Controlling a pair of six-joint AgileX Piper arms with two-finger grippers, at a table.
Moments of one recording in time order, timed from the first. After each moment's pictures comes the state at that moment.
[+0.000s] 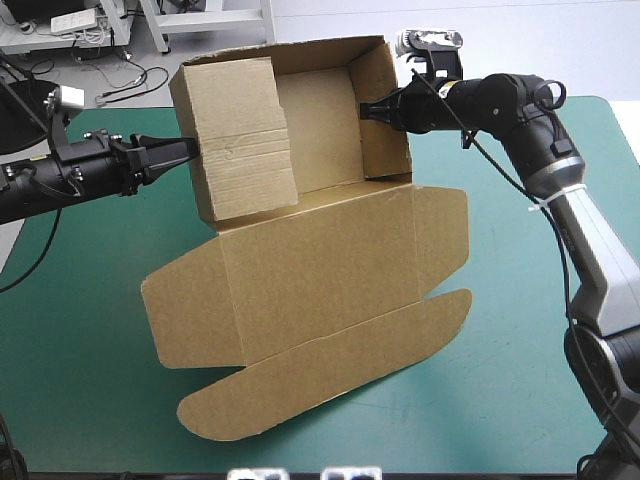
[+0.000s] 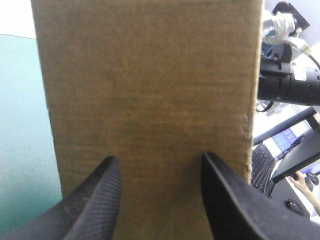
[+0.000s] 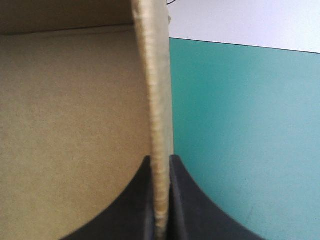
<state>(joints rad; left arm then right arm) 0.25 1.32 -1.37 -1.26 1.22 0.61 0.32 1.77 -1.94 0.40 0.87 -0.09</state>
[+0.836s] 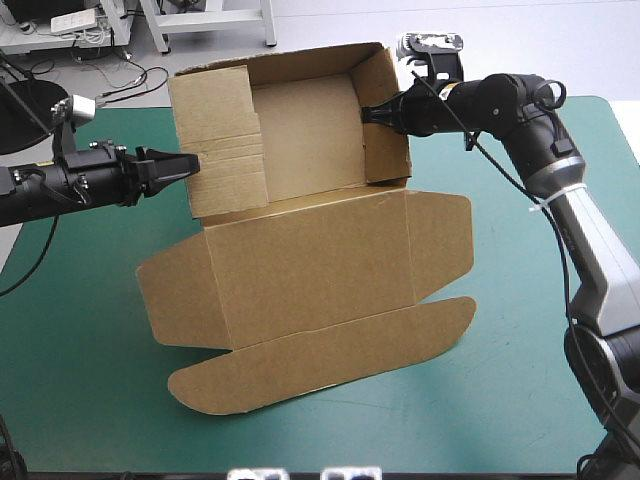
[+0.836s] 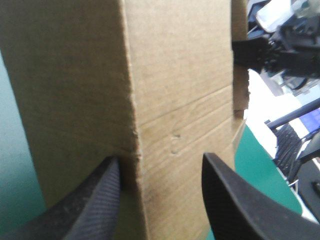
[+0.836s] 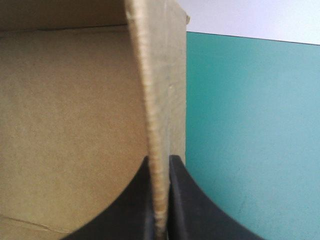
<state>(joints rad) 0.24 1.32 -1.37 -1.14 1.23 0.59 0.31 1.77 -1.94 0.38 0.90 -0.08</state>
